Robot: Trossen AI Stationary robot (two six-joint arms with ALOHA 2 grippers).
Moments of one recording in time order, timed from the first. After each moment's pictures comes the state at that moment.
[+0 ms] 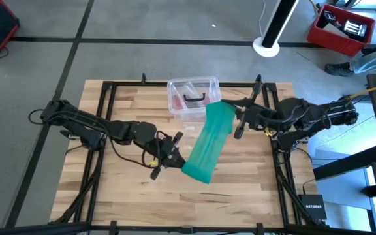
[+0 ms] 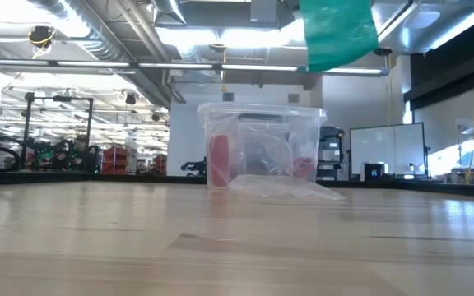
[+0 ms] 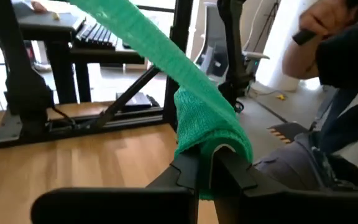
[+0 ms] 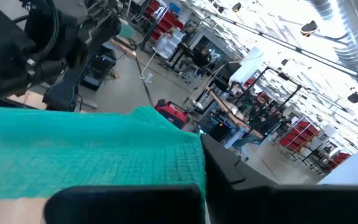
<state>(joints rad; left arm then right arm) -0.26 1.42 1.11 0.16 0.23 -0.09 0.28 1.09 1.28 -0.17 0.66 -0.63</state>
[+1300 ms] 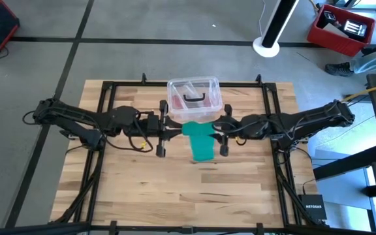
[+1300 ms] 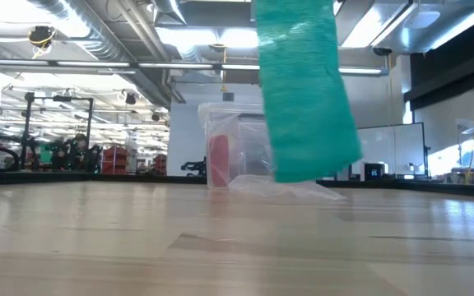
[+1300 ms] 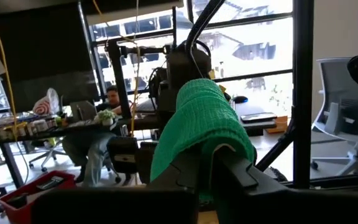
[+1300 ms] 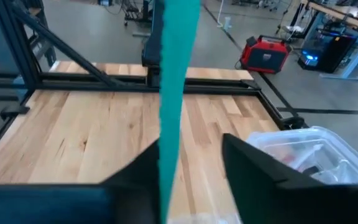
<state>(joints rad) -0.19 1.29 1.11 0.34 -0.18 0.16 0.22 1.19 1.04 -0.16 0.35 0.00</state>
